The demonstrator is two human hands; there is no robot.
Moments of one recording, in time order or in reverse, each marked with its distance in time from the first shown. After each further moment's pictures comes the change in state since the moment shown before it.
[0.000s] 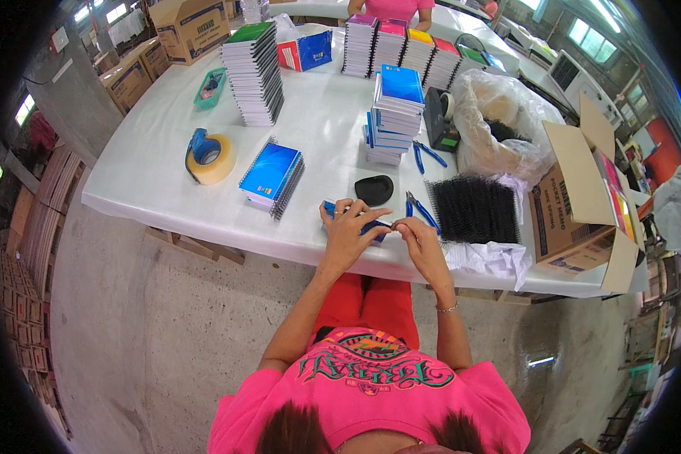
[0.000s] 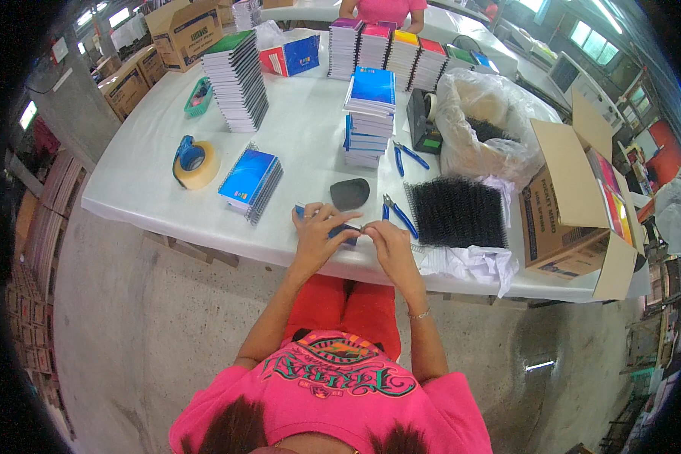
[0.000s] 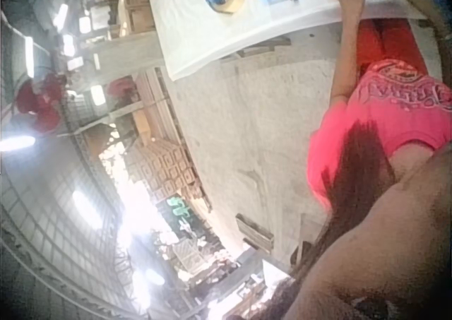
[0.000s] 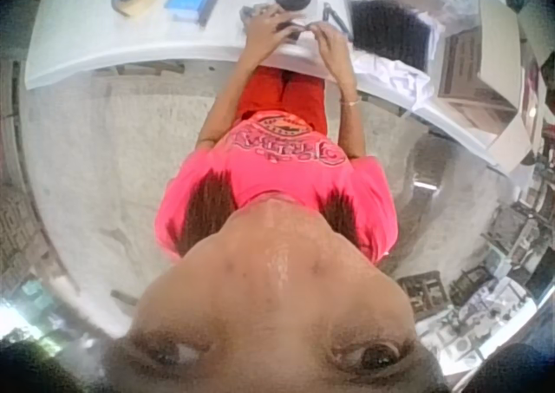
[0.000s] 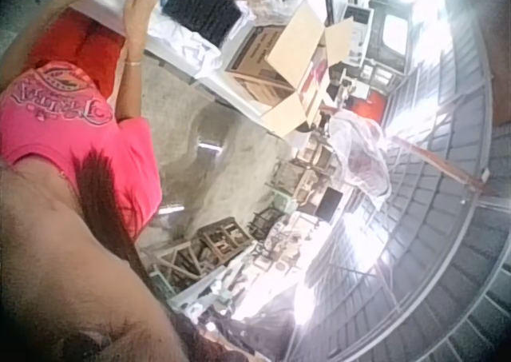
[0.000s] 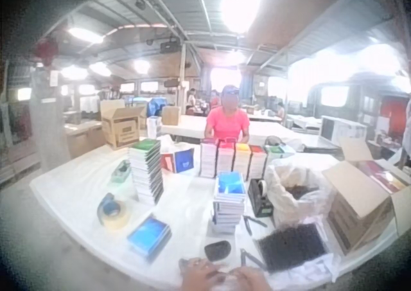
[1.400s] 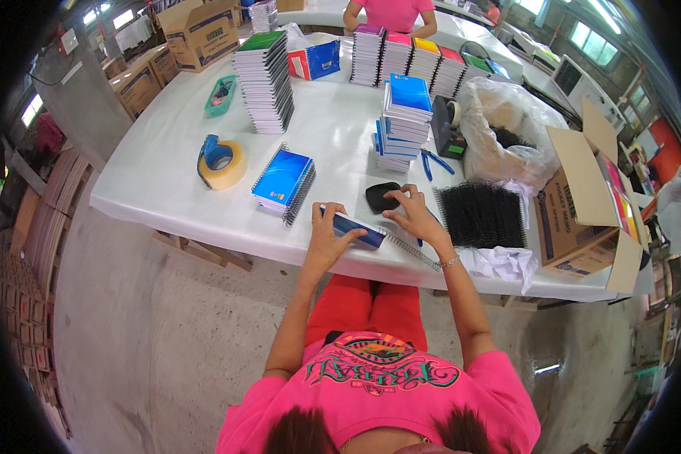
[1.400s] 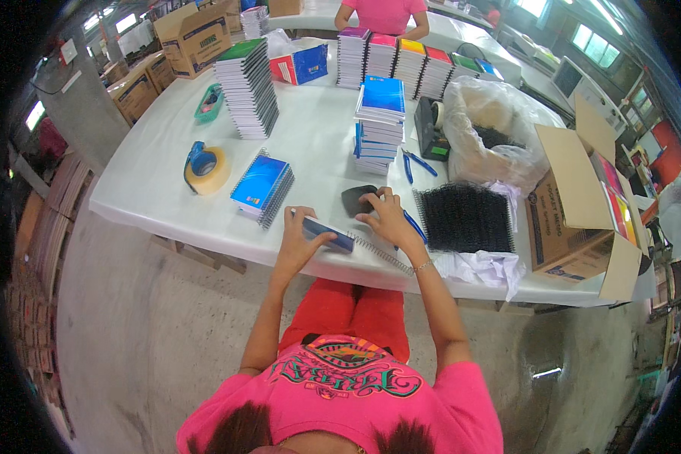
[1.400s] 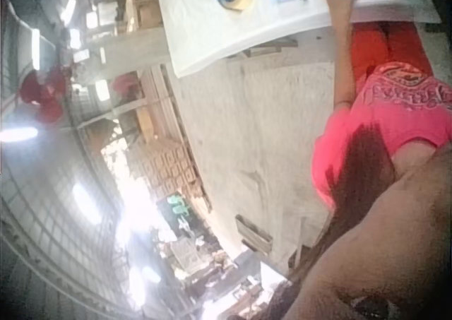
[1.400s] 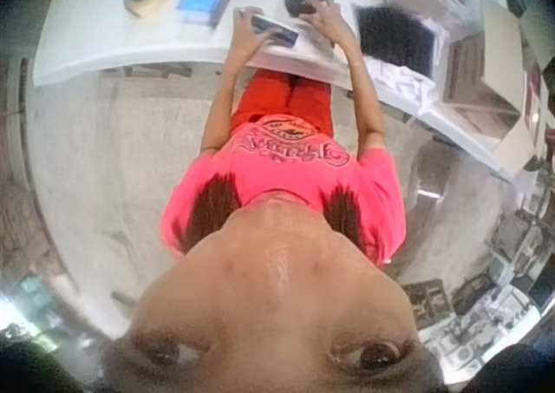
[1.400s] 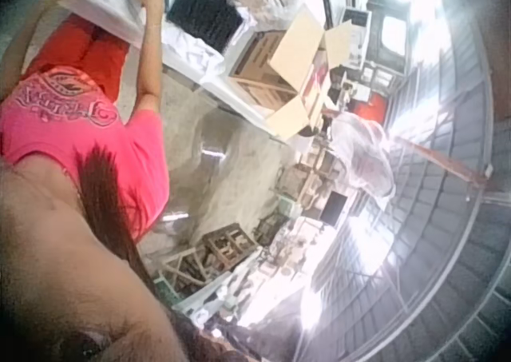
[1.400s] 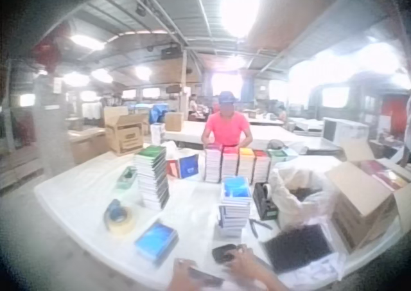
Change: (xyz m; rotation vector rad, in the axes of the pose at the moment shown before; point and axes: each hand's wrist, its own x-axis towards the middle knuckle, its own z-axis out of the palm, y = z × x) left_hand -0.010 -0.039 -0.038 -0.304 0.068 -0.248; right_hand 0.072 0.037 0.015 -0.342 -0.161 -0.134
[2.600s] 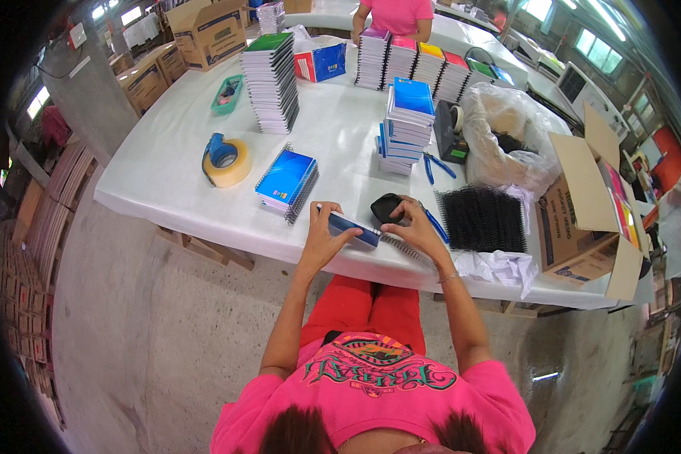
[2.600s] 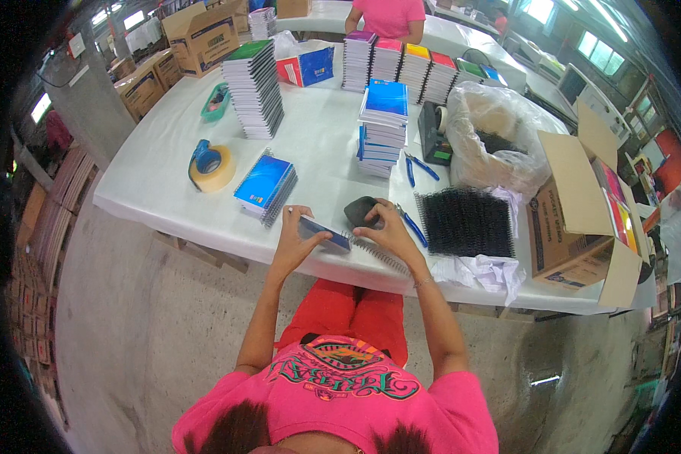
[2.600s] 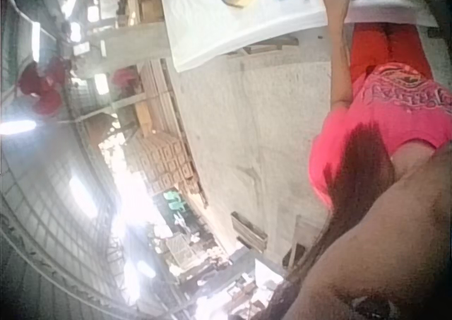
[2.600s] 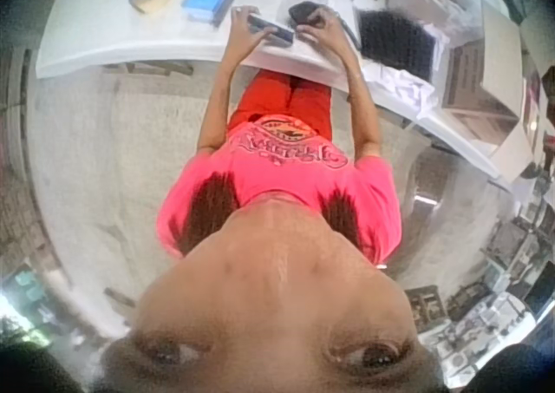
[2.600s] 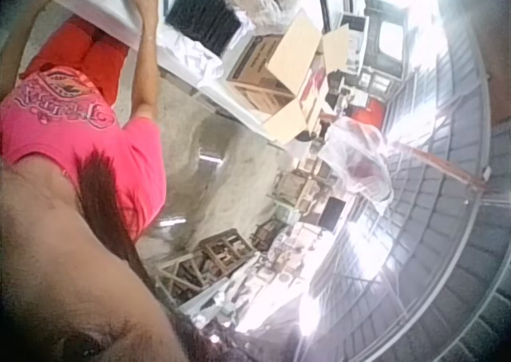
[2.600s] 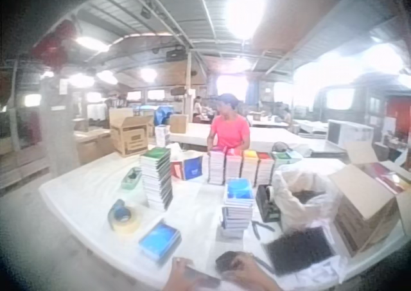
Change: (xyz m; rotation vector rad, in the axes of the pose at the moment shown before) left_hand -0.001 -0.006 -0.008 -0.027 0.006 0.034; right_hand -0.015 0.009 0.016 0.480 0.032 0.088
